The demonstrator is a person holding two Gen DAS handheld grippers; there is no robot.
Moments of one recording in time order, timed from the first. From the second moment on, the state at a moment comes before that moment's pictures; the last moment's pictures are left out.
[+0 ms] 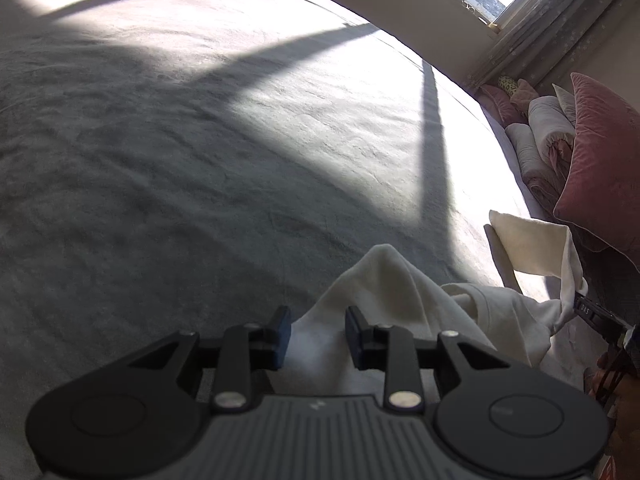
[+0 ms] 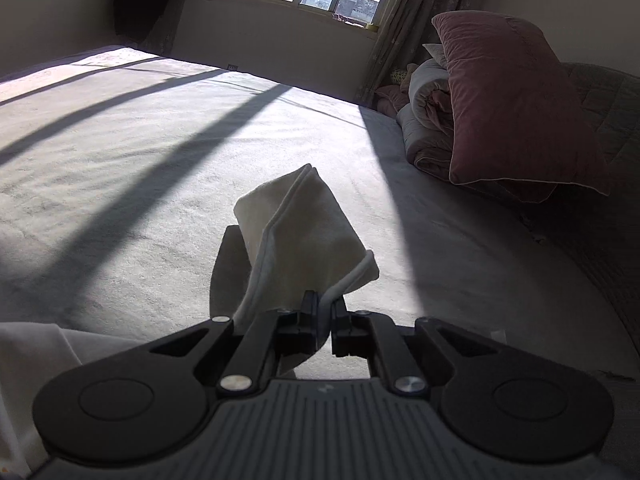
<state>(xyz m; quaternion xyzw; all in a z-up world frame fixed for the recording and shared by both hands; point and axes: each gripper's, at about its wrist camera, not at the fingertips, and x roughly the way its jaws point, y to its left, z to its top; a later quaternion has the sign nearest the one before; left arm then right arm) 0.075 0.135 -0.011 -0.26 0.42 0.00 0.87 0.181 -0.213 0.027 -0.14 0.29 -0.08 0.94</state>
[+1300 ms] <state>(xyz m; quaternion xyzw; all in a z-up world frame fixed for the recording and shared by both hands) 0.038 0.104 -0.029 -0.26 0.44 -0.02 0.86 0.038 -0.256 0.006 0.22 0.35 0.05 0.91</state>
